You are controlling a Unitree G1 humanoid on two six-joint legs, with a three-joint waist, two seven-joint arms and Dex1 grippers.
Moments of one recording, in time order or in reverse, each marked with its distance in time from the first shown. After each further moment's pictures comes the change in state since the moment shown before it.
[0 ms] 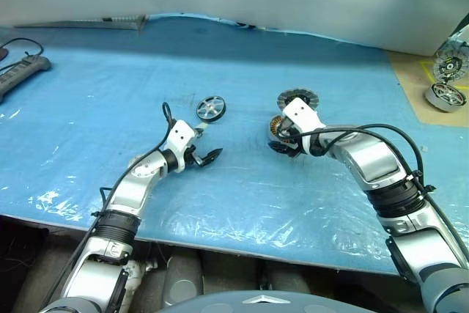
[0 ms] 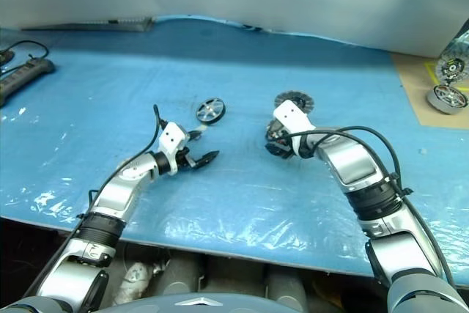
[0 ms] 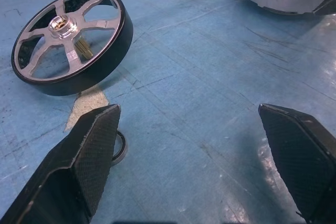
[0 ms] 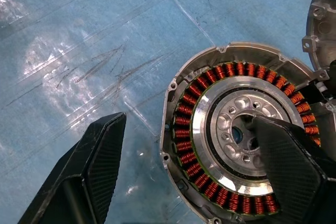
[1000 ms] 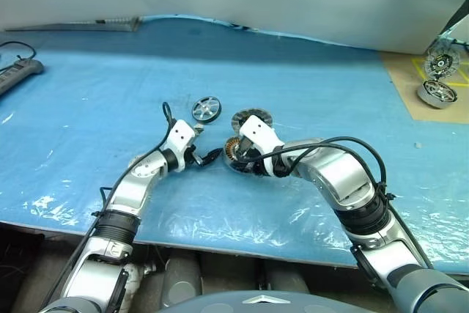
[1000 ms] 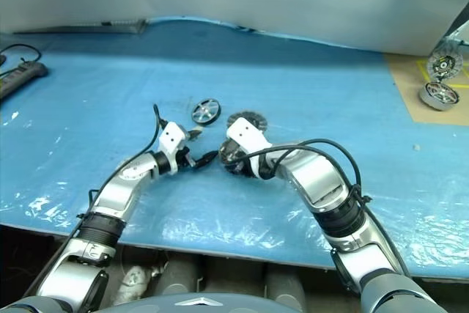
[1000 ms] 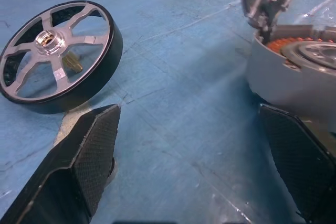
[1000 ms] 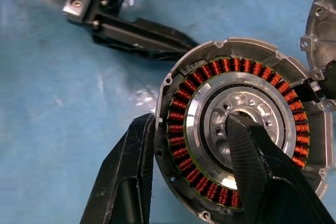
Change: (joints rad) left arm -0.001 0.004 -0.001 0.000 0.001 -0.009 0.001; right arm 0.013 0.258 0.074 -0.303 0.036 0.361 0.010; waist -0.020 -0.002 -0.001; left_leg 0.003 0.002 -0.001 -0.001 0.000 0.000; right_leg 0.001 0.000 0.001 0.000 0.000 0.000
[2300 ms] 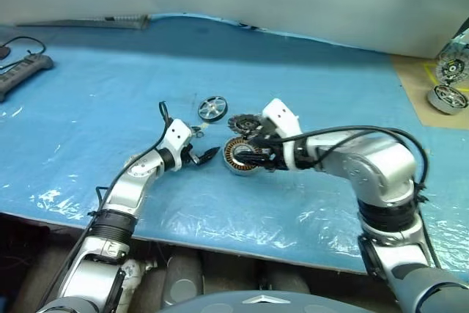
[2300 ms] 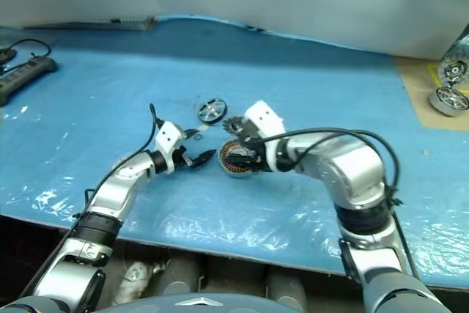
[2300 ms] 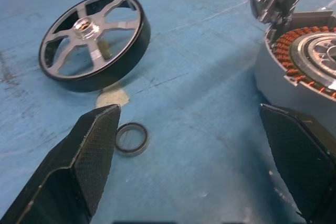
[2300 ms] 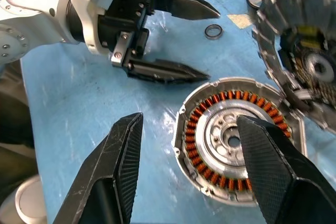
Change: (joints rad) left arm 0.008 0.023 0.024 0.002 -0.006 -0.029 -0.004; right arm 0.057 -0.089 -0.303 -0.145 0.281 0.062 0.020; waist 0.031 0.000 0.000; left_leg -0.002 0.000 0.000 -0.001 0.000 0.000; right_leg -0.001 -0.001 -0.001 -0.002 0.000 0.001
